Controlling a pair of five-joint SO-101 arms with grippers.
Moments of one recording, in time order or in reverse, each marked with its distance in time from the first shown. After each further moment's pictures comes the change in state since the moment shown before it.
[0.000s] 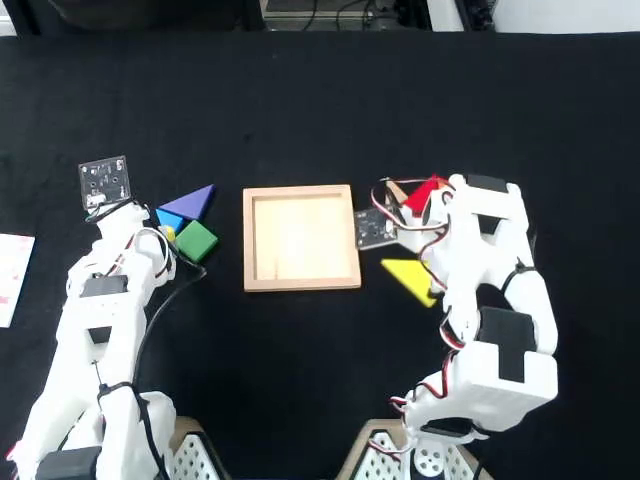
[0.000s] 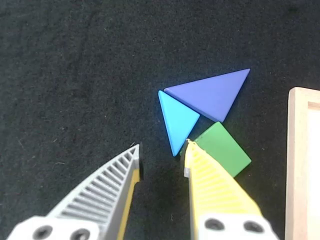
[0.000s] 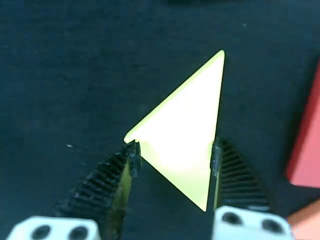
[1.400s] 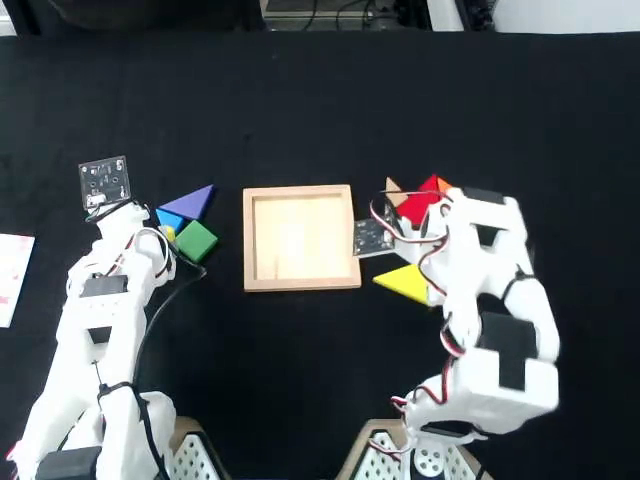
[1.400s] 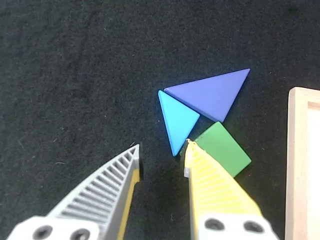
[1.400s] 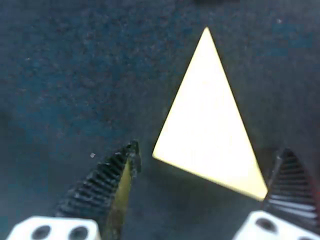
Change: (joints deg) left arm 0.0 0.0 0.0 0.0 0.0; right arm 0.4 -3.1 6.1 -0.9 -3.5
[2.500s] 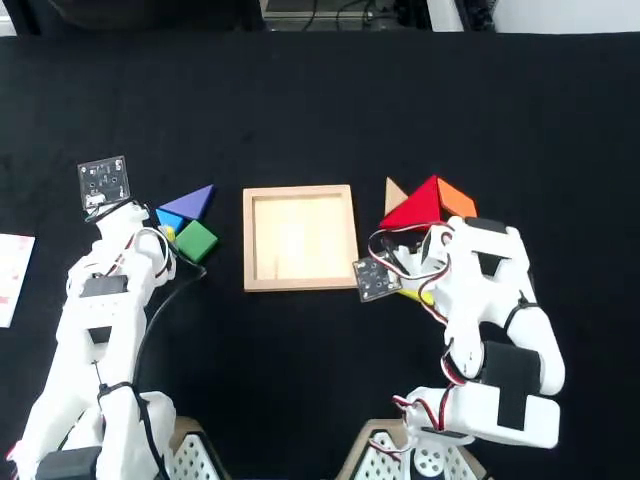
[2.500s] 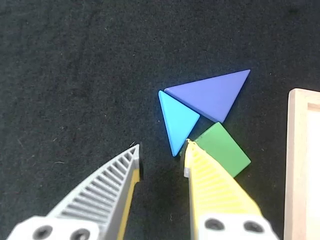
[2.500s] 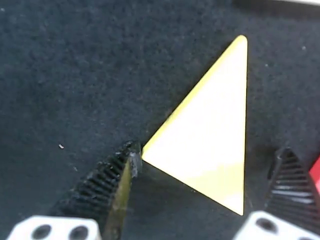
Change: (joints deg) left arm 0.0 0.0 0.0 0.0 0.5; right arm 1.2 -7.6 13.7 -15.9 17.3
